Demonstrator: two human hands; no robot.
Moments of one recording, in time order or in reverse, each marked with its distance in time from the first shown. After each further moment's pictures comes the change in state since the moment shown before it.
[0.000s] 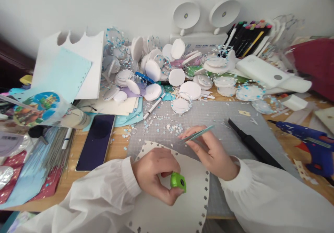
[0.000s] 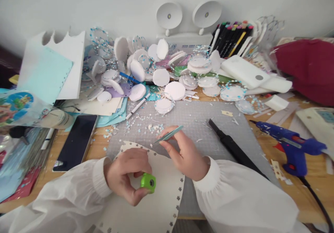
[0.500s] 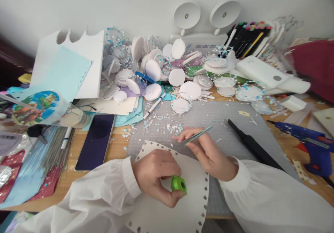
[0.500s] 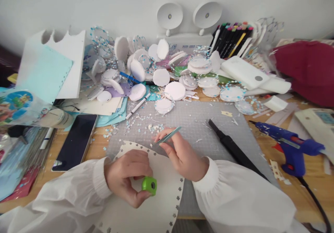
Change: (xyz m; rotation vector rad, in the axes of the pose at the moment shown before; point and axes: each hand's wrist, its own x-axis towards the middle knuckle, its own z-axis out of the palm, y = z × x) left_hand -0.003 -0.001 0.002 0.019 -0.061 0.032; right_hand -0.001 0.005 -0.001 -0.060 -0.183 -0.045
